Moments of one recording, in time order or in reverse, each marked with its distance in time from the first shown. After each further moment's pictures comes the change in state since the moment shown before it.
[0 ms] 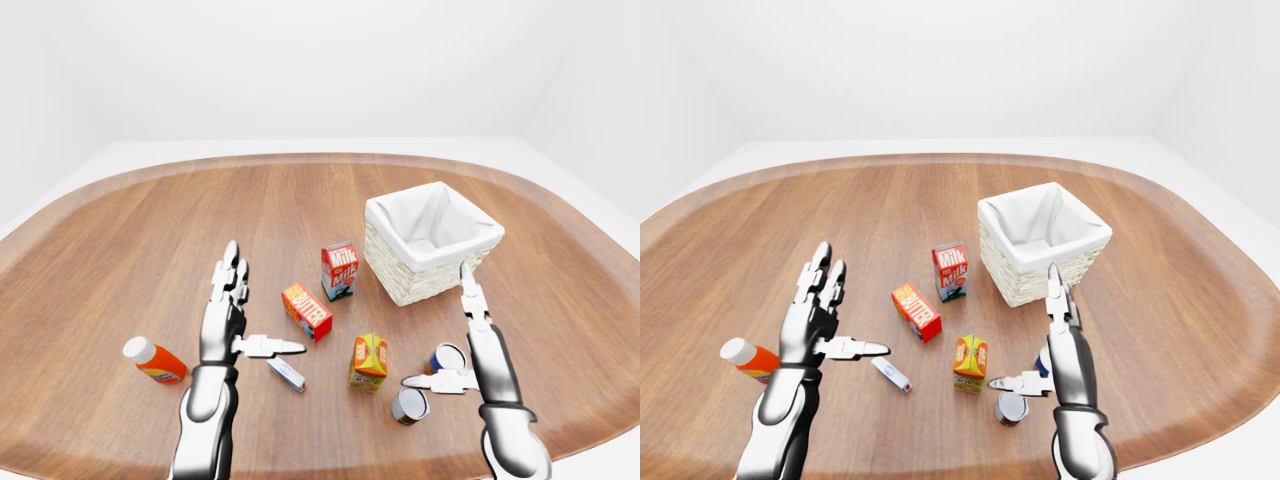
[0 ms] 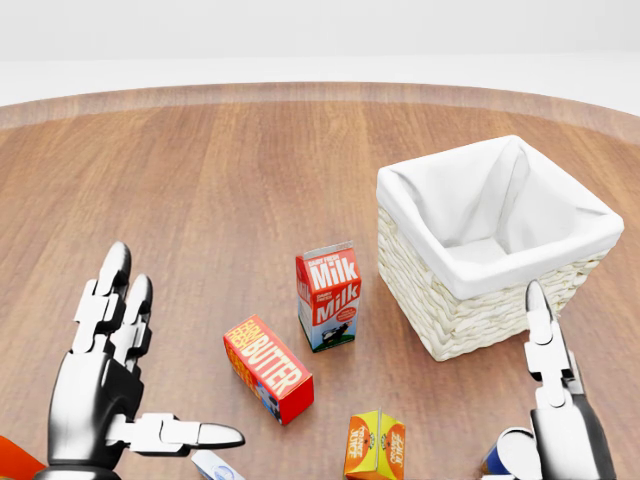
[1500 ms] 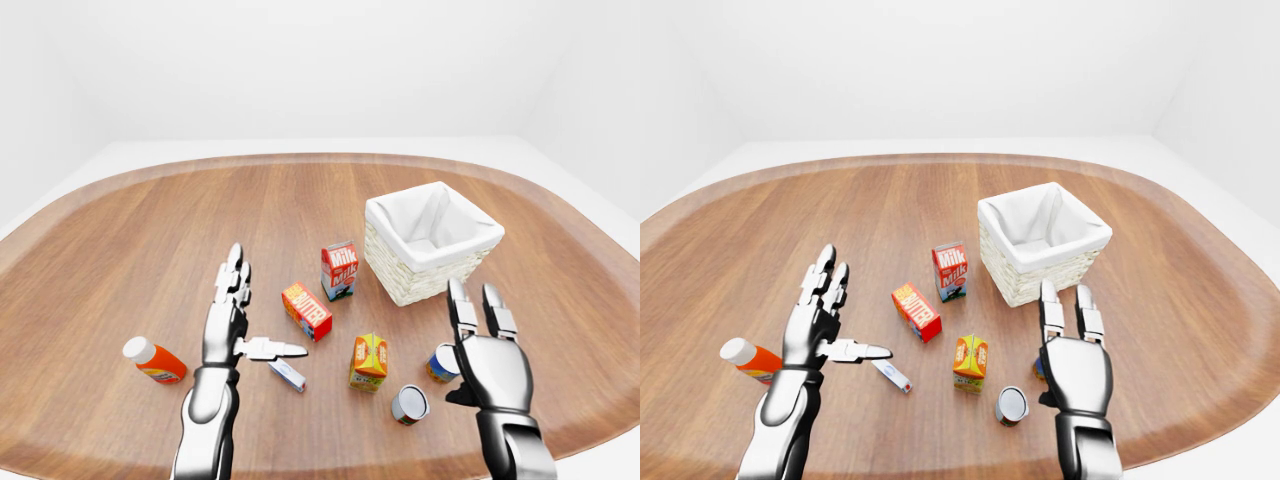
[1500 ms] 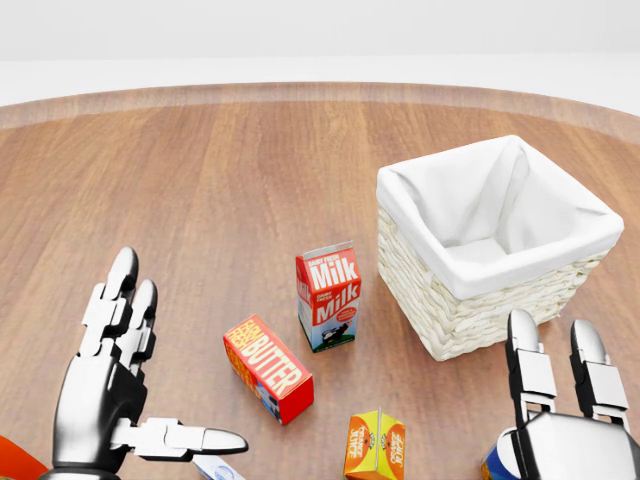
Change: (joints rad) left arm 0.007 0.002 -0.008 0.010 0.025 0.000 -0.007; right arm 0.019 -0.045 -0.014 0.078 -0.822 0.049 -0.132
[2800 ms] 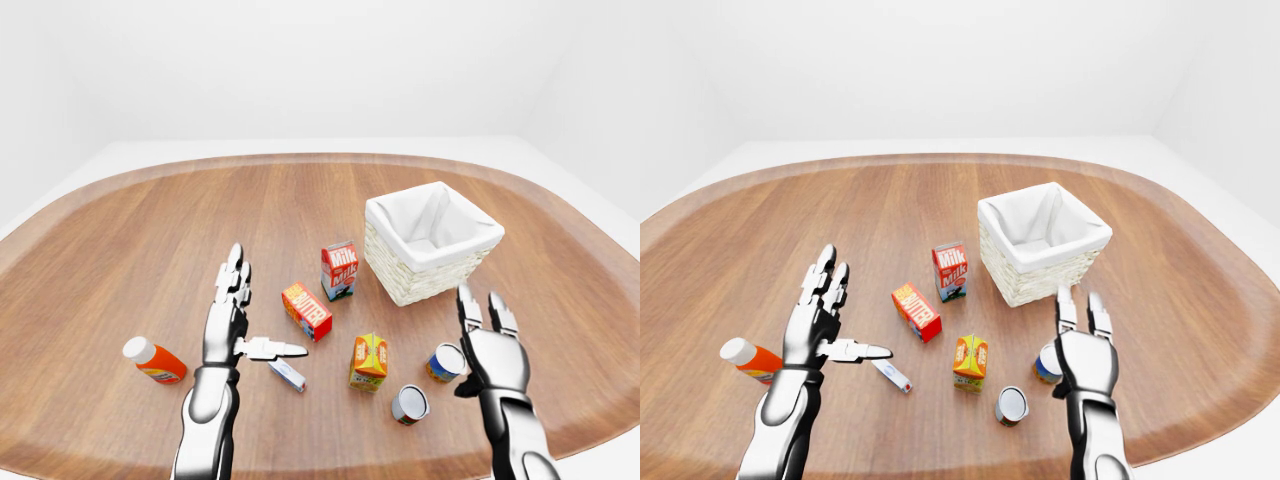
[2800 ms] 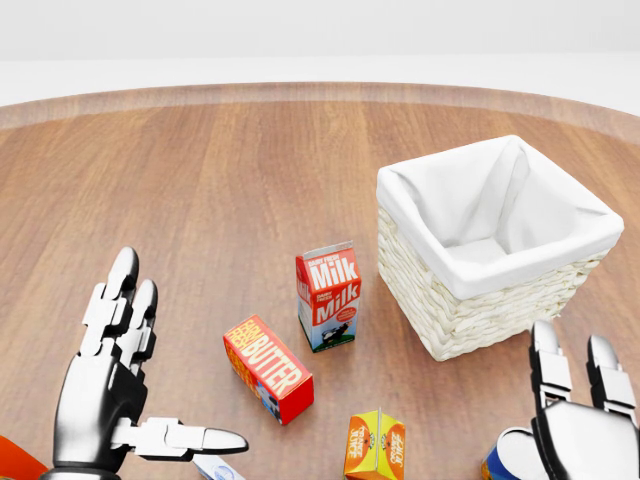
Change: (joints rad) left arm -0.003 0.000 0.000 0.003 0.002 0.000 0.001; right arm -0.192 -0.100 -0.080 0.367 0.069 0.053 -0.049
